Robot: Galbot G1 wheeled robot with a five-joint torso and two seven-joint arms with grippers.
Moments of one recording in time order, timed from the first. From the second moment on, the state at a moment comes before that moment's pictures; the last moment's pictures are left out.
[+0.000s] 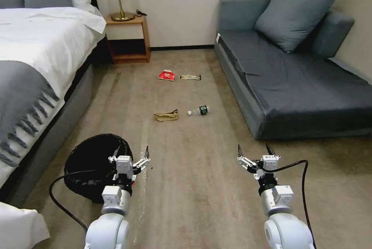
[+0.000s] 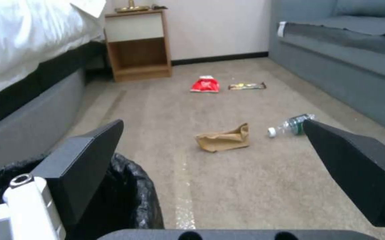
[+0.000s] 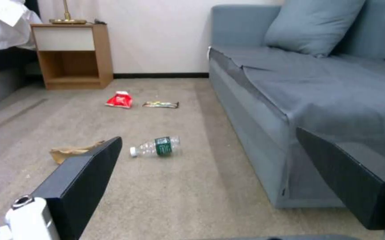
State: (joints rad) left arm 1.55 -1.50 -0.55 -2.00 0.00 0.00 0.00; right arm -1.55 1.50 0.55 2.00 0.00 0.00 0.00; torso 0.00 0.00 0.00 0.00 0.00
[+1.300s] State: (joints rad) left arm 1.53 -1.38 -0.70 -2.14 -0.31 0.06 -0.18; right arm -1.68 1.61 0.50 2.11 -0.01 -0.12 -0.06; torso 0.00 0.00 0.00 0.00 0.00
